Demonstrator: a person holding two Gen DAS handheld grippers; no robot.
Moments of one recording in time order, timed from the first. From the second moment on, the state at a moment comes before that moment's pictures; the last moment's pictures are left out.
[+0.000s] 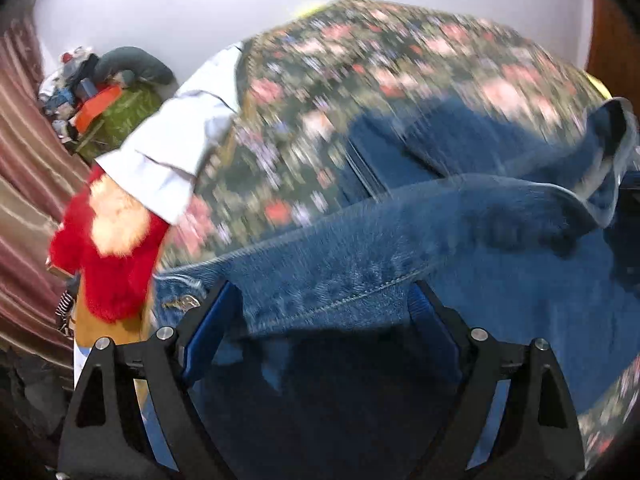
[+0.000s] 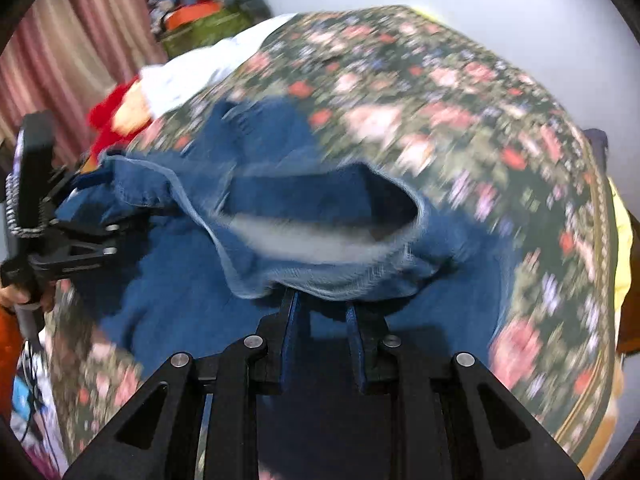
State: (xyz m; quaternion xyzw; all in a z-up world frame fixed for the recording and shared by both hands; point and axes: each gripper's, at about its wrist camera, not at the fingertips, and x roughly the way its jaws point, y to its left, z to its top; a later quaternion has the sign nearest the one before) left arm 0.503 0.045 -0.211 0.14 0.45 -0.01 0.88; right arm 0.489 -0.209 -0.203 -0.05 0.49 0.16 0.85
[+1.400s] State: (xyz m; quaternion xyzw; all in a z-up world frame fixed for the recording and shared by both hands) left arm 0.386 0.144 -0.227 0.04 0.48 0.02 0.87; right arm 0.427 -0.195 -0.218 -0.17 0.51 0.16 0.83
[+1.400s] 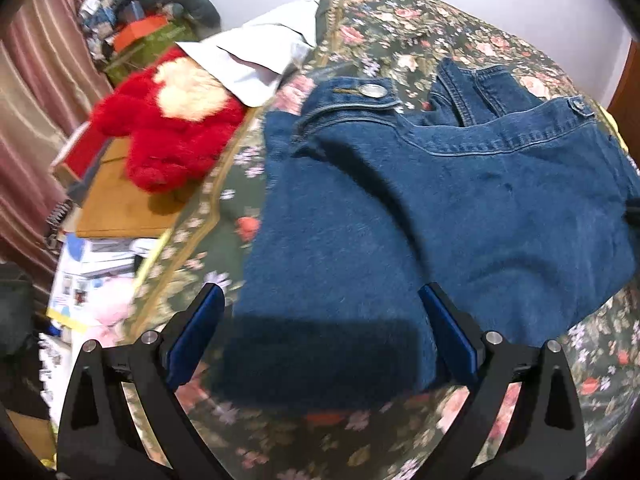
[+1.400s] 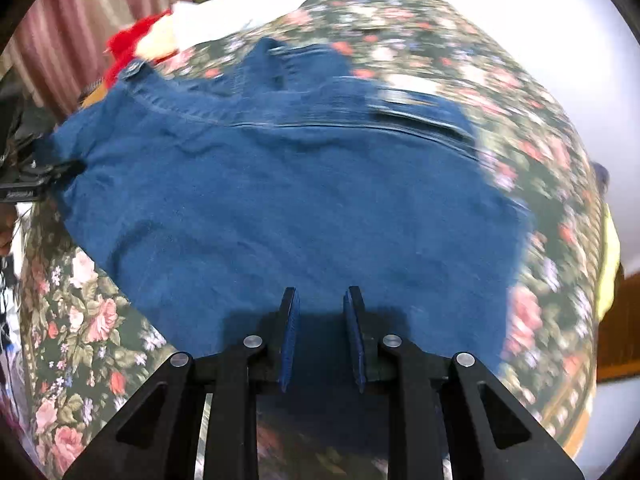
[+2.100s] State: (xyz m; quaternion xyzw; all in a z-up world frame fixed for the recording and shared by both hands) left arm 0.290 0.195 -0.172 -0.04 0.41 0.14 0.90; right arm 0.364 -0.287 -0.181 -0.15 0.51 0.04 0.85
